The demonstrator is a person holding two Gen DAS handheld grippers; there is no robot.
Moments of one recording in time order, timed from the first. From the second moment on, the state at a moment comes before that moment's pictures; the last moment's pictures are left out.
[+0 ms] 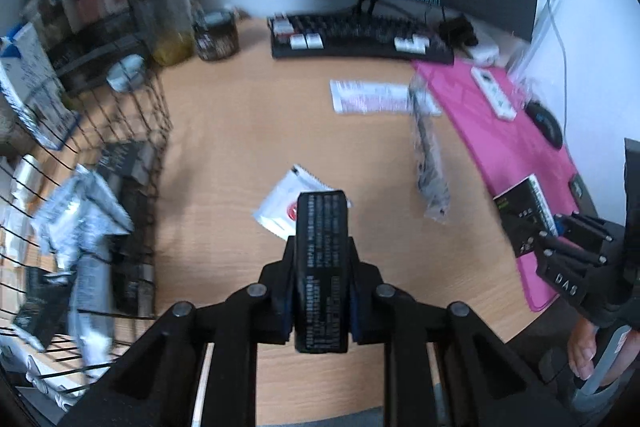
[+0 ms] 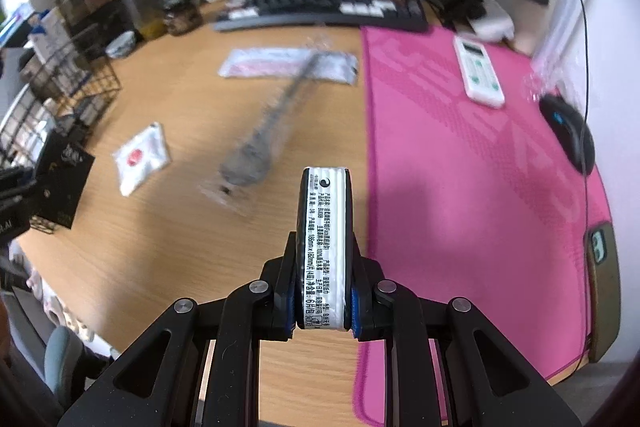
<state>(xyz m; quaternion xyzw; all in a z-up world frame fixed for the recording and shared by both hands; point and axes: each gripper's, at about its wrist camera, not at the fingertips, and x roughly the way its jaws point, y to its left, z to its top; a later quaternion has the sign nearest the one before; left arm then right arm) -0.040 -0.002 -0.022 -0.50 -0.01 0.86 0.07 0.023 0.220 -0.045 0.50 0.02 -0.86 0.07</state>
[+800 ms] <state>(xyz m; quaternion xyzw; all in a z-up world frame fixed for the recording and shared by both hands) 0.025 -0.221 0.014 -0.43 -0.13 0.89 -0.13 0.029 -0.092 0.024 0.42 0.11 -0.82 0.37</state>
